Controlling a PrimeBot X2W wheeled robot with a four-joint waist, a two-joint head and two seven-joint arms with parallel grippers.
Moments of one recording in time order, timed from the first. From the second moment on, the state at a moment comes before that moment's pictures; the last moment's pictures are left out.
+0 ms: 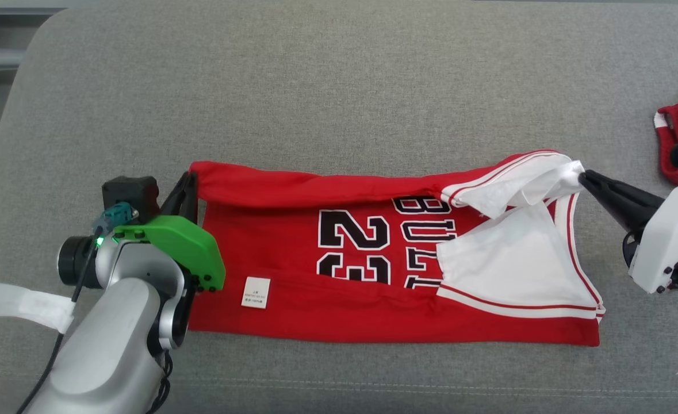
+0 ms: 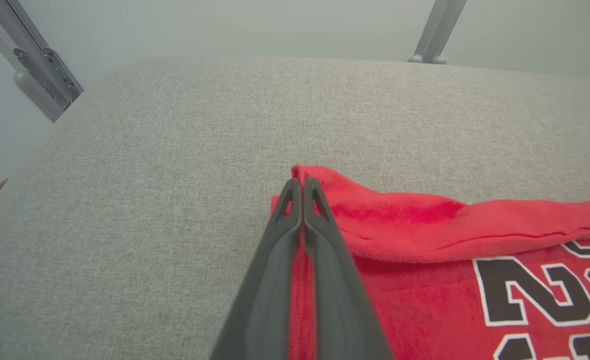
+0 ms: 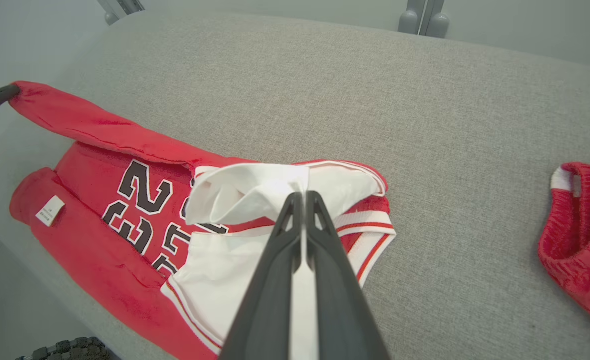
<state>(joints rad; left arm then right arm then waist) -0.53 0.33 -0.56 0.36 -0.66 0.22 0.03 -0.32 -0.67 0.22 -0.10 0.81 0.13 0.49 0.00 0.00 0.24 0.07</state>
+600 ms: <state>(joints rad) -0.38 0.32 -0.58 0.36 -0.71 0.28 0.10 -0.15 -0.67 0.22 -0.14 0.91 0.13 0.67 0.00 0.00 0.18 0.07</state>
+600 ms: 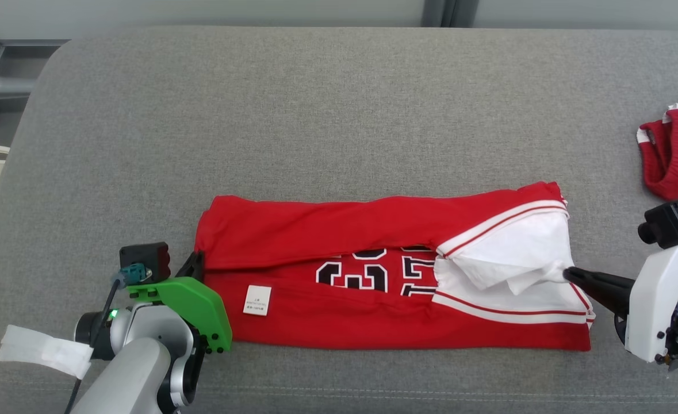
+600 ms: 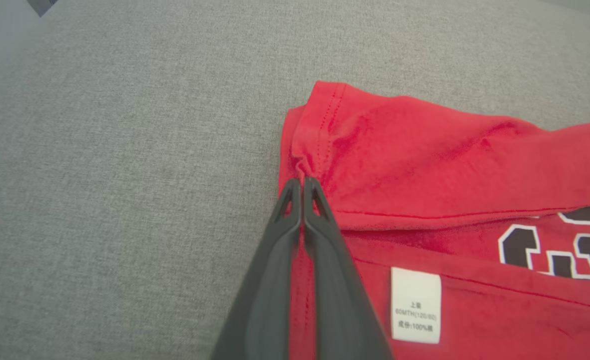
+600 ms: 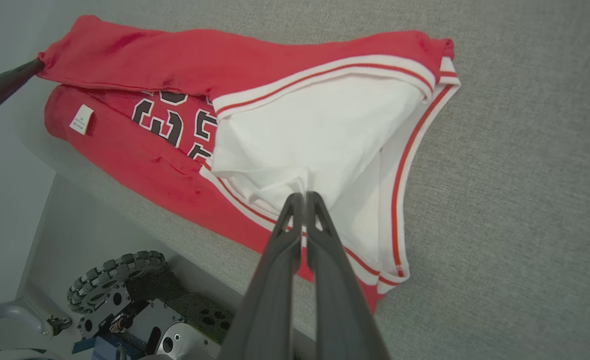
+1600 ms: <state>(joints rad) -0.32 0.32 -0.58 0.44 -0.74 0.30 0.05 0.04 -0.52 0.12 -0.17 0.89 0.13 0.83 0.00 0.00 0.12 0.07</state>
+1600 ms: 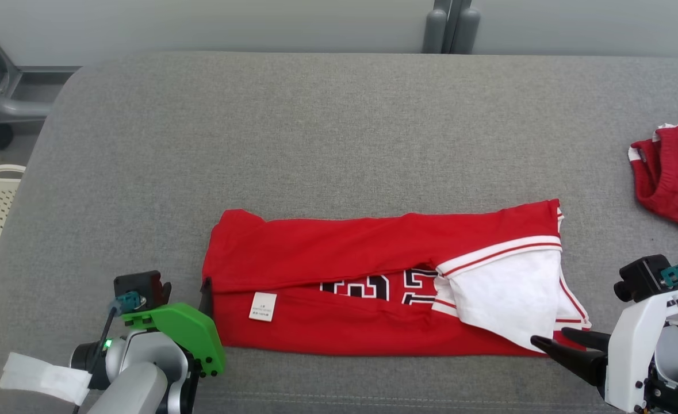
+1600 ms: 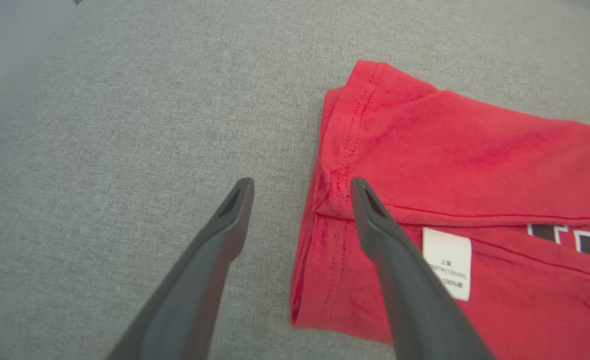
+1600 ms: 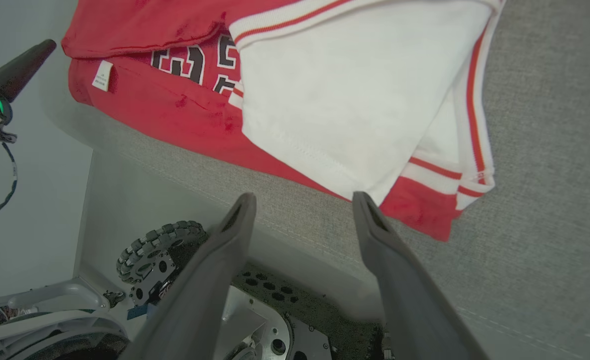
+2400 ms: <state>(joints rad) -0.13 0.31 -0.40 0.24 -0.64 0.27 -0.26 0.09 -0.18 -0.01 -0.02 0.60 0.13 0.25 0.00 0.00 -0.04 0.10</state>
